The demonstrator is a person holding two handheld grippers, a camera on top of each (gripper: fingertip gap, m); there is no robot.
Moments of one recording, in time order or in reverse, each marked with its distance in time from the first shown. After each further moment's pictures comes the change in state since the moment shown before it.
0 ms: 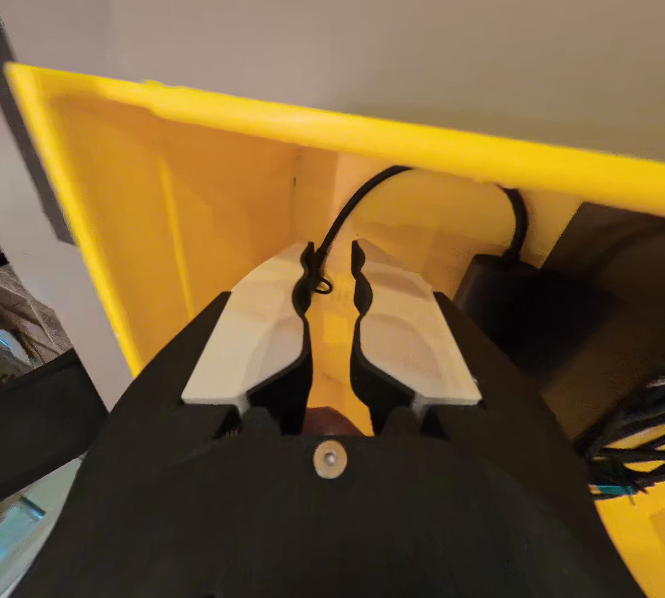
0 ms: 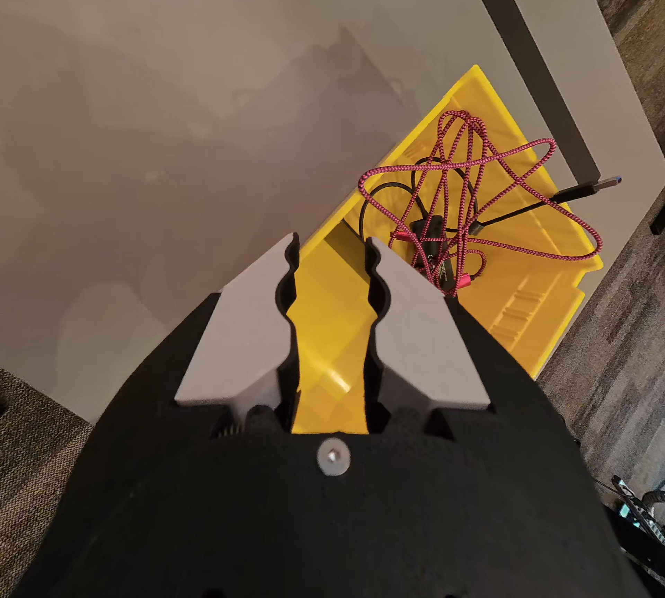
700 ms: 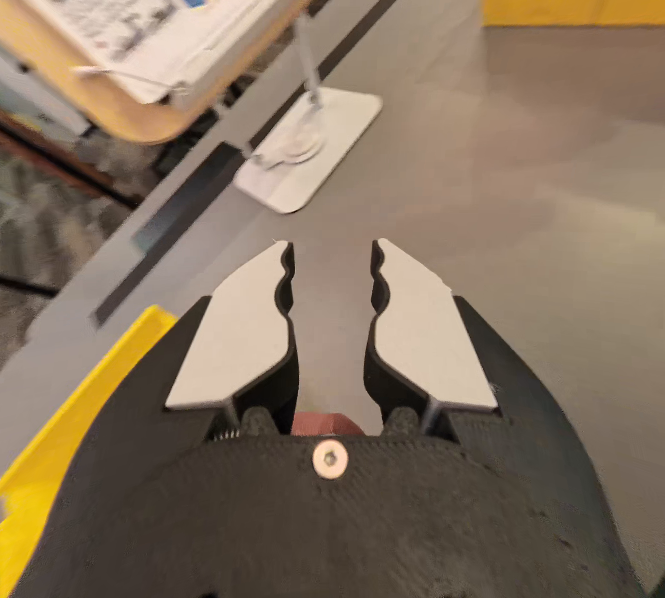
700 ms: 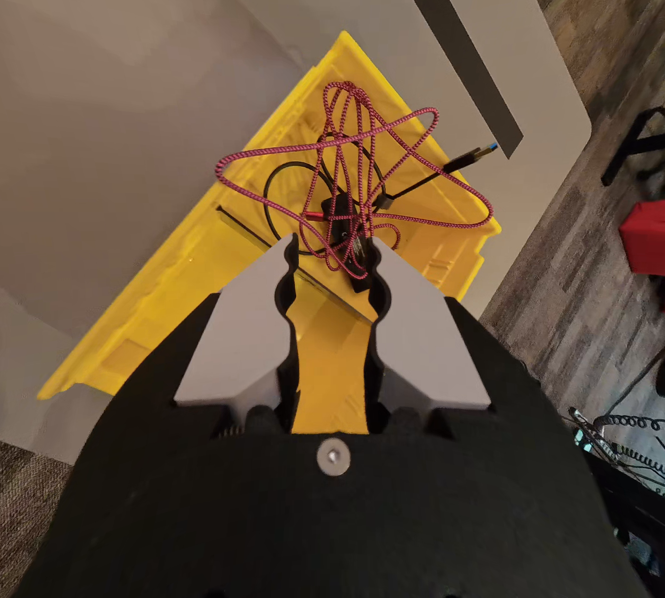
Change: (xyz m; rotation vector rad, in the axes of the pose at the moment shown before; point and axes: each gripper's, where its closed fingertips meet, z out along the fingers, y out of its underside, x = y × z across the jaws) left arm 0.078 -0.191 -0.170 0.736 -0.320 -0.485; right arm 0.079 0.009 -0.006 -0.097 0.100 0.039
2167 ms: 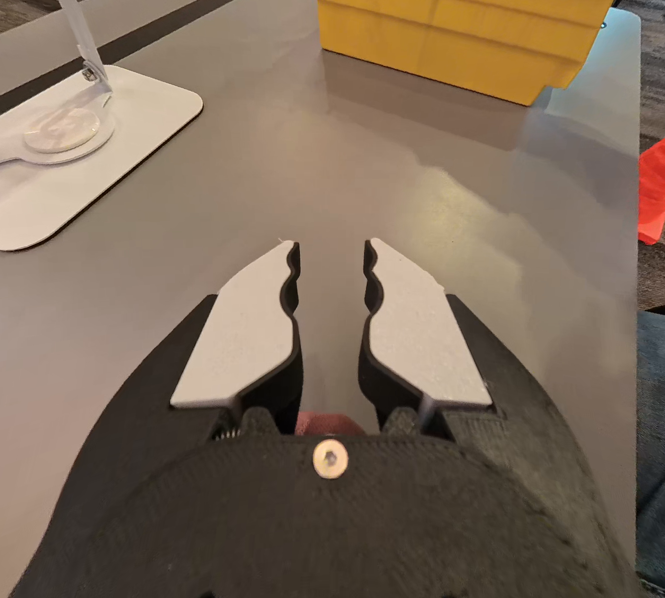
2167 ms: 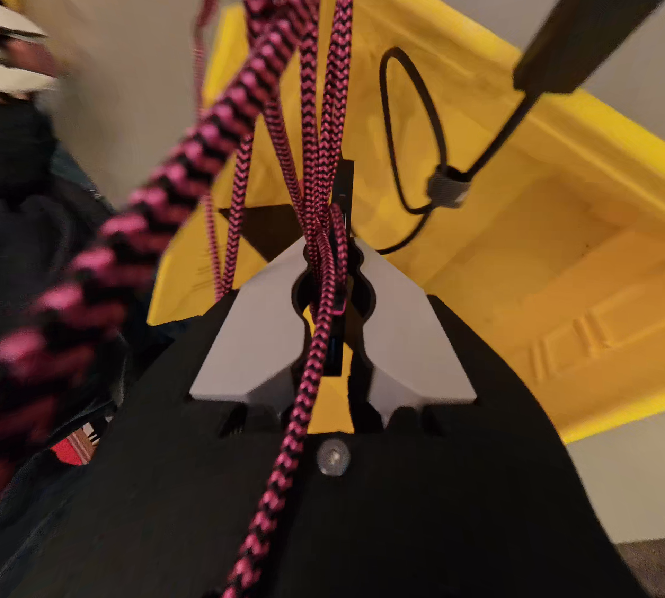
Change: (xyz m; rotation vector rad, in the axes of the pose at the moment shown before) left arm 0.124 0.009 0.090 0.101 0.428 -0.232; right arm 0.010 0.027 0.069 -0.188 -0.871 0.403
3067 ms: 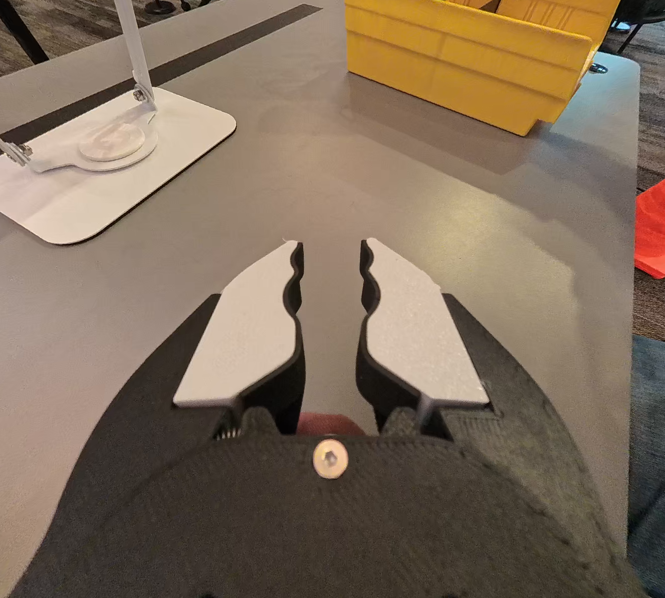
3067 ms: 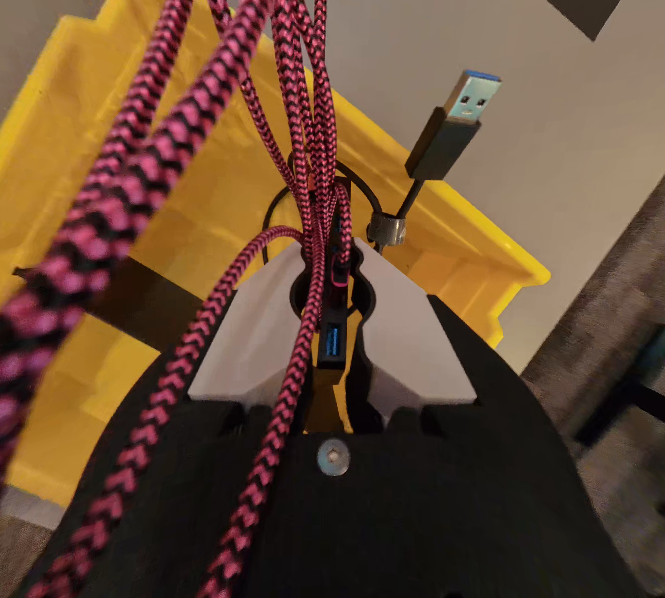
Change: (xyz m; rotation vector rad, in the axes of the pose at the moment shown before) left arm -0.012 -0.012 -0.017 0.065 -0.045 -0.037; right arm 0.077 -0.013 -0.026 0.166 0.625 -0.093
